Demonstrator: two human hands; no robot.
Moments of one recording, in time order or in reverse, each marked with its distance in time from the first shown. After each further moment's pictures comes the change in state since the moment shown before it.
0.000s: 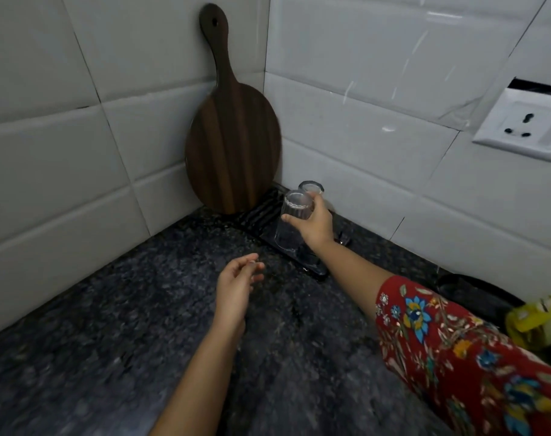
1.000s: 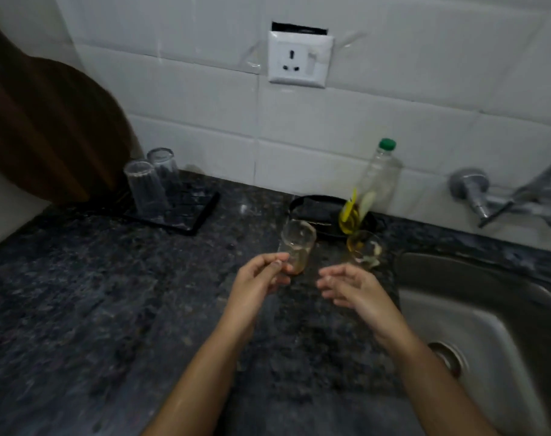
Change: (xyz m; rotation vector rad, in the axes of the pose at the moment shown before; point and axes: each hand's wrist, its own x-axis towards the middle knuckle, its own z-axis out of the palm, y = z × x) left_hand -0.199 -0.046 0.142 0.115 -0.681 -0.042; right_hand -0.309 0.034 -0.302 0.199 0.007 0.532
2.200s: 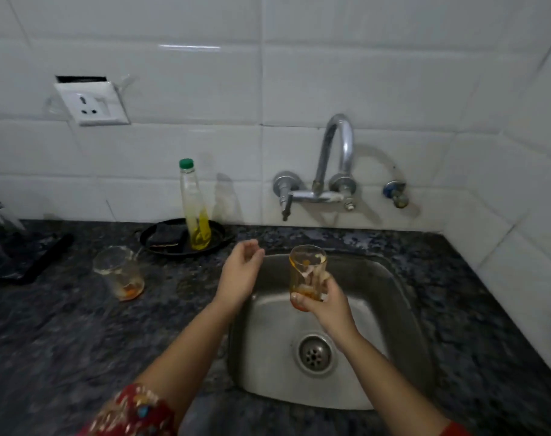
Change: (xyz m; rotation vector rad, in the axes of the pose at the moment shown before) left_hand 0.022 -0.062 0.316 0.447 -0.022 0.206; right_hand -0.033 0.152 -0.274 0.155 0.353 -0.241
